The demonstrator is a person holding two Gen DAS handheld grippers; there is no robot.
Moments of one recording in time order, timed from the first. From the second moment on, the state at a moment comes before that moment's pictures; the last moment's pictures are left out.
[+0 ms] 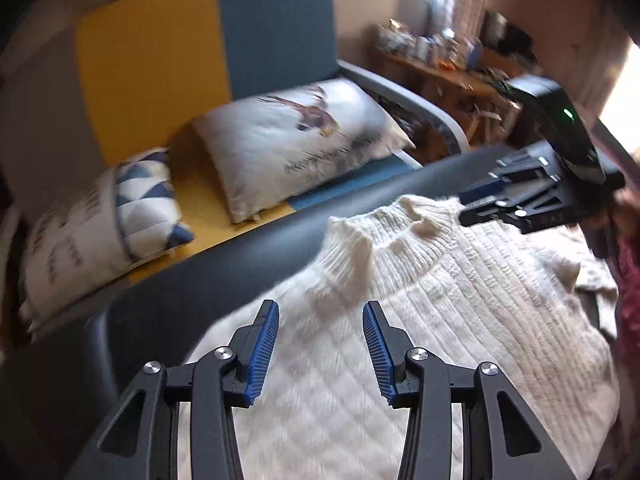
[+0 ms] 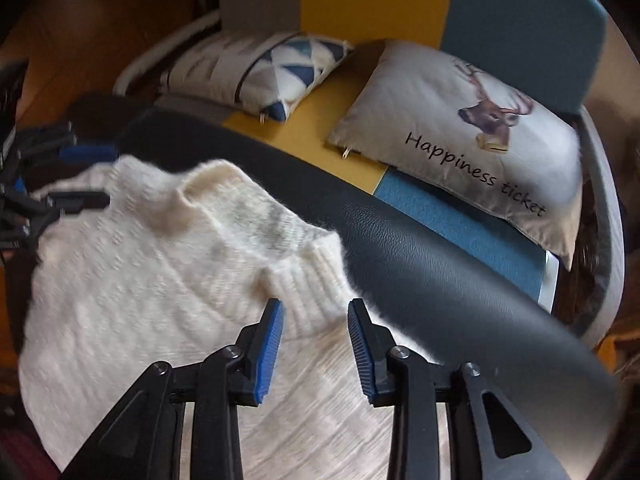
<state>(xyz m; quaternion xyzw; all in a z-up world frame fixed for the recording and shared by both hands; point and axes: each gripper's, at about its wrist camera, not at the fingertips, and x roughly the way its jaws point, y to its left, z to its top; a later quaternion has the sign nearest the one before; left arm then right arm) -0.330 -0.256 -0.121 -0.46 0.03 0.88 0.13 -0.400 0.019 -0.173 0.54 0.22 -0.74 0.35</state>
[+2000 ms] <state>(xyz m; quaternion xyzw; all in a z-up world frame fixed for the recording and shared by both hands) -0.325 -0.317 -0.139 -0.48 -0.04 0.88 0.00 -0.329 -0.082 -0.171 0.50 0.13 -0.76 0.39</state>
